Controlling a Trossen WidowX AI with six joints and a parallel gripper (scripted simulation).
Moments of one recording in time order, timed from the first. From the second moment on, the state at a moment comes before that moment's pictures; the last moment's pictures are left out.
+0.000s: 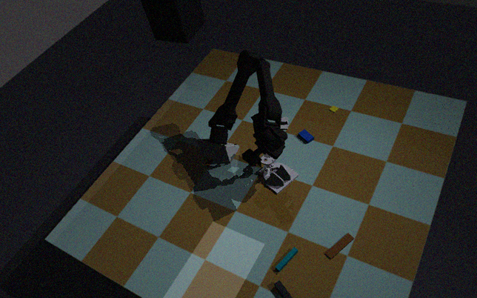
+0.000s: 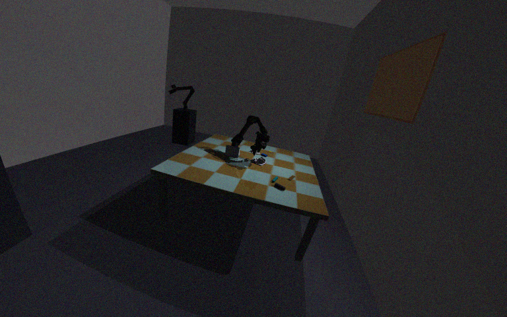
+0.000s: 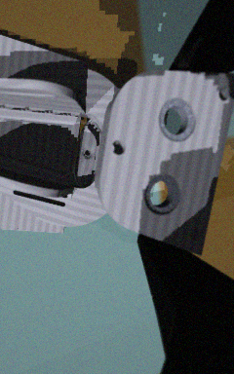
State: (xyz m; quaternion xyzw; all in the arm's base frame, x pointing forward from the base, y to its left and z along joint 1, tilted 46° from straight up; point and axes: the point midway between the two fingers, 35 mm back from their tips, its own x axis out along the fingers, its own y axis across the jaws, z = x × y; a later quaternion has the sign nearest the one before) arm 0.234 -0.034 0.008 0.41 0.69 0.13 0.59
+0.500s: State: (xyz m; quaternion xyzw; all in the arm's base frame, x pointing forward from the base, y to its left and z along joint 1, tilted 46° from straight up) arm 0.235 -0.016 -0.010 0.41 0.69 0.13 0.59
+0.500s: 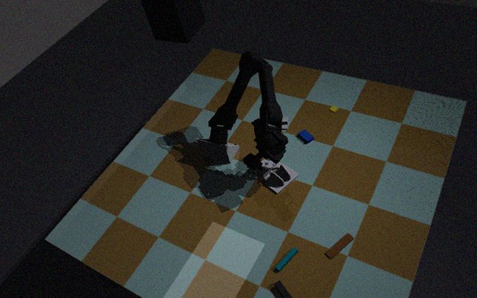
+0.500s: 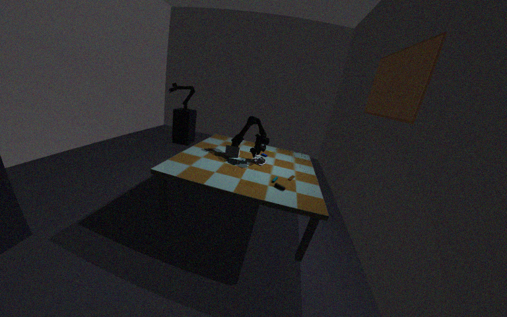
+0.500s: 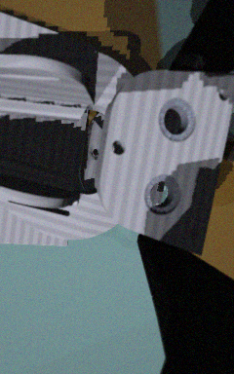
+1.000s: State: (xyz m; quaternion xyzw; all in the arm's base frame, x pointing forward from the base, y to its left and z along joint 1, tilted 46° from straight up) arm 0.233 0.000 -0.023 0.41 0.69 0.13 0.59
